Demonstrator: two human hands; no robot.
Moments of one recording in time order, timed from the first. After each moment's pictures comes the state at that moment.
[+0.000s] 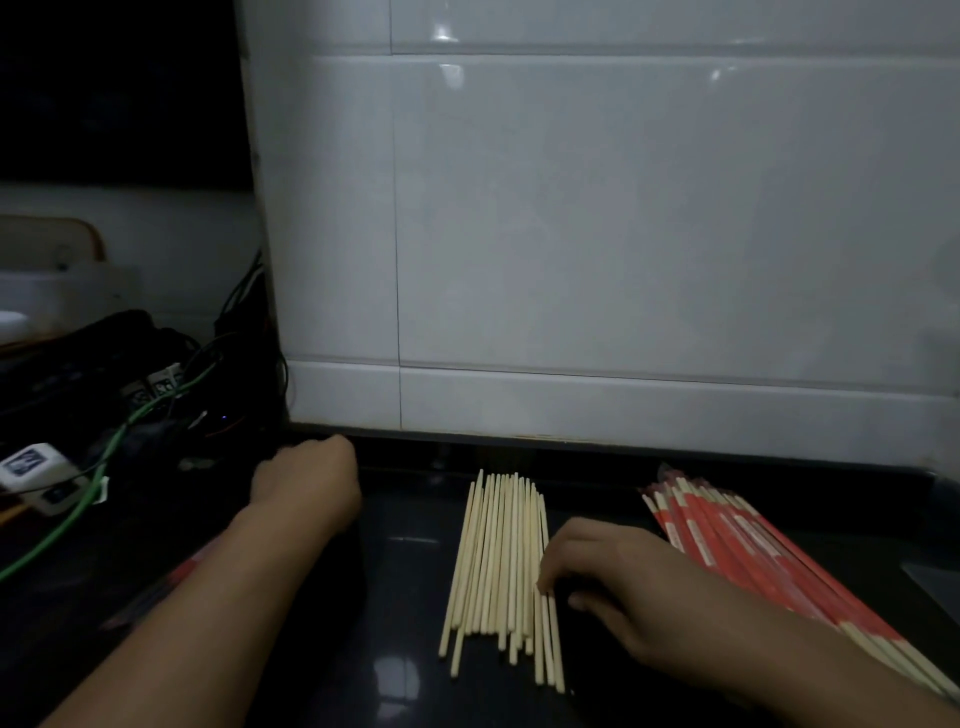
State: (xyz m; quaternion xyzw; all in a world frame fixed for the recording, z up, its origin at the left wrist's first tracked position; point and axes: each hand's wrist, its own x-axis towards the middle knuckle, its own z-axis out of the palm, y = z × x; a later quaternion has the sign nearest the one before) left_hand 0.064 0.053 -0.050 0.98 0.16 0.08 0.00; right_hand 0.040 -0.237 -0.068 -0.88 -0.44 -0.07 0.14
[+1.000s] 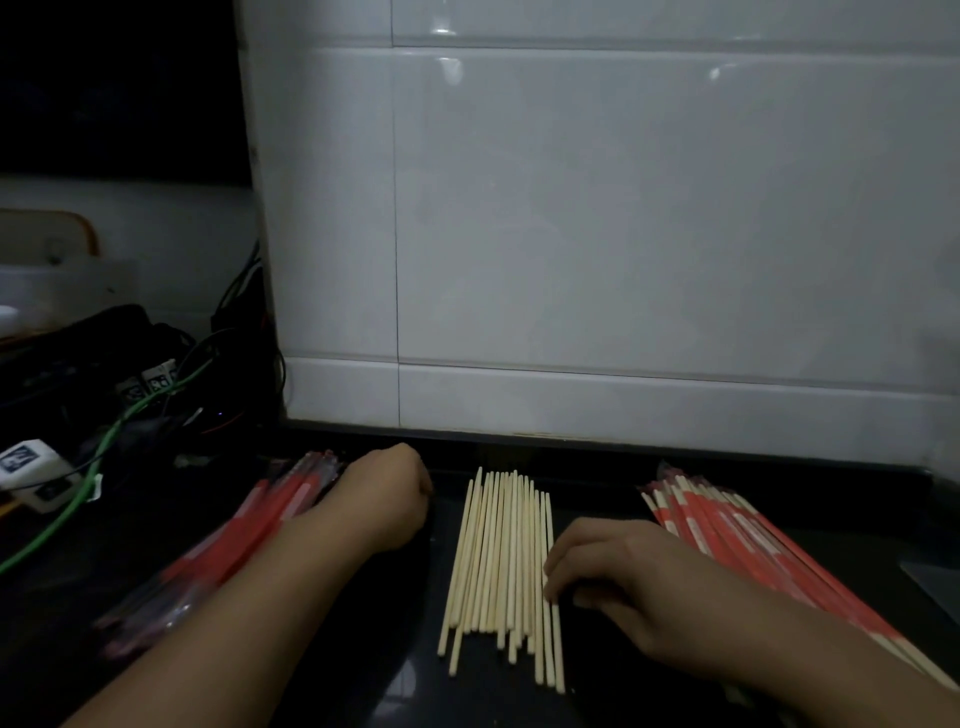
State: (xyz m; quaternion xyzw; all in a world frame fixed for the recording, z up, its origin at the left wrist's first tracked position) left_hand 0.081 0.017 -0.066 0.99 0.03 0.10 0.10; right_hand 0.038 -0.242 -0.061 -0.88 -0.45 -0.05 0.14
